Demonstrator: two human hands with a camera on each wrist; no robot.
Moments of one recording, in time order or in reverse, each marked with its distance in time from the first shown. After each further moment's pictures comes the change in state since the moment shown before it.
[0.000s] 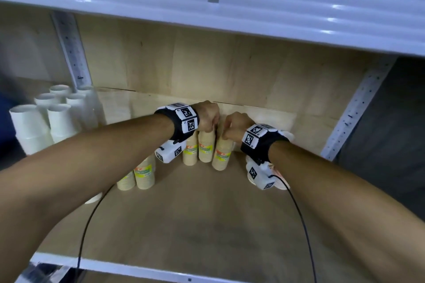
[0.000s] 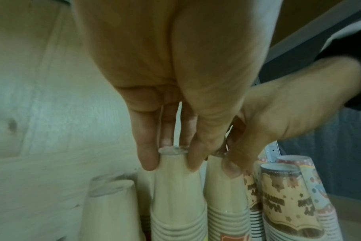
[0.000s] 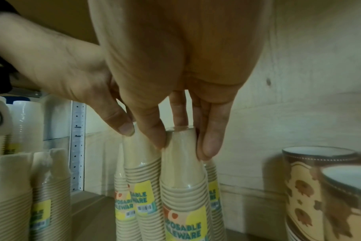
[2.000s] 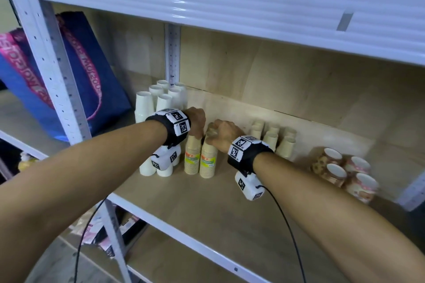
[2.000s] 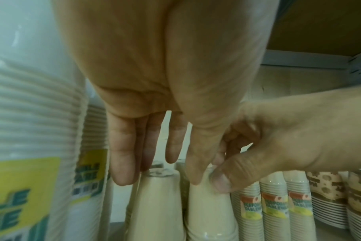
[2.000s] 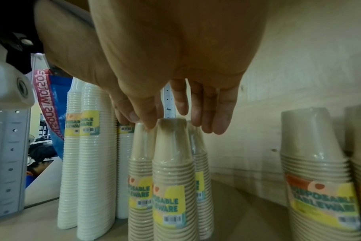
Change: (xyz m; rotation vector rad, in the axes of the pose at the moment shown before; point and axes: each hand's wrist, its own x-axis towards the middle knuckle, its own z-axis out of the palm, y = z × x) left_hand -0.152 -0.120 0.005 0.028 -0.128 -0.467; right_hand -0.017 -0.171 0.078 0.025 -0.055 -0.410
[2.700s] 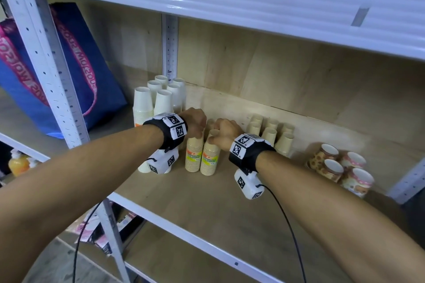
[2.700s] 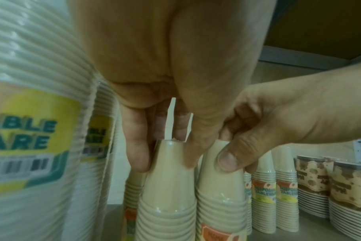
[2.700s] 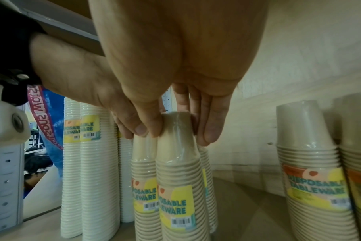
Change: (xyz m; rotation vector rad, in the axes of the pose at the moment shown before) left_hand 0.003 -0.010 0.020 -0.153 0.071 0.063; right_hand -0.008 0.006 0.000 0.082 0.012 0.032
